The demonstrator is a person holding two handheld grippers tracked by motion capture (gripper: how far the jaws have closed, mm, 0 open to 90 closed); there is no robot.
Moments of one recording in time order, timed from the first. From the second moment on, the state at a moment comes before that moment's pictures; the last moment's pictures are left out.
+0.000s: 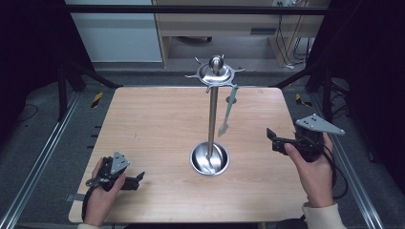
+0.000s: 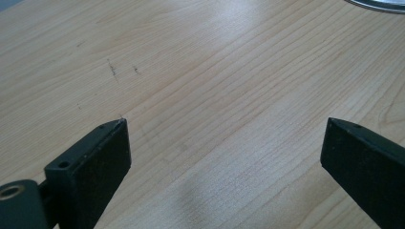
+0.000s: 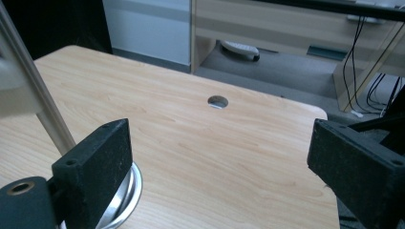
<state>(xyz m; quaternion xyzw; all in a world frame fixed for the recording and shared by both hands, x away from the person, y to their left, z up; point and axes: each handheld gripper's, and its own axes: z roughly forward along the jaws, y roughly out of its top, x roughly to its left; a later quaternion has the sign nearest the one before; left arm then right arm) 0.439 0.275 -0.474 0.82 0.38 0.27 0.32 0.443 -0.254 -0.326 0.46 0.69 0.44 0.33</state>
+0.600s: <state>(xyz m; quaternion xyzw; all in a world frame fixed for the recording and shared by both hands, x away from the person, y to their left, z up) 0.439 0.274 -0.474 0.82 0.38 0.27 0.32 0.477 -0.260 -0.383 0.50 0.70 0.41 0.30</state>
